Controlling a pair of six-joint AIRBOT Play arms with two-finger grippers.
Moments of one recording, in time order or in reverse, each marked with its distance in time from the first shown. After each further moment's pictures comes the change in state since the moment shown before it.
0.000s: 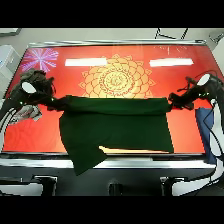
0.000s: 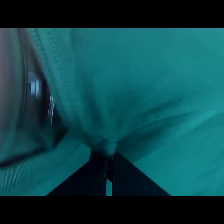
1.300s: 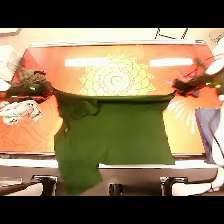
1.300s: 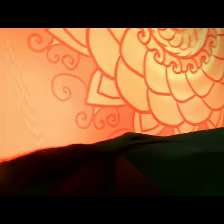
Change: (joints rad) left arm 0.074 0.179 -0.005 -0.144 0.195 0.027; right arm 0.050 0.059 0.129 0.008 -0.075 0.059
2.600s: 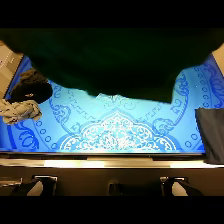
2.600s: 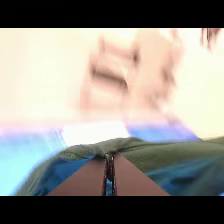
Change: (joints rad) left arm 0.147 0.518 0.447 -0.255 0.045 0.214; right arm -0.224 0.566 0.354 0.243 -0.187 -0.225
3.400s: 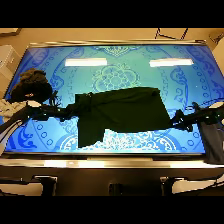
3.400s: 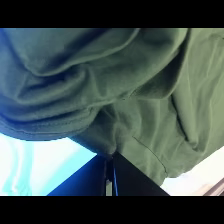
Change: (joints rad) left arm -0.195 -0.706 -0.731 -0.091 -0.055 0.007; right arm -0.065 -0.586 -0.846 0.038 0.198 0.033
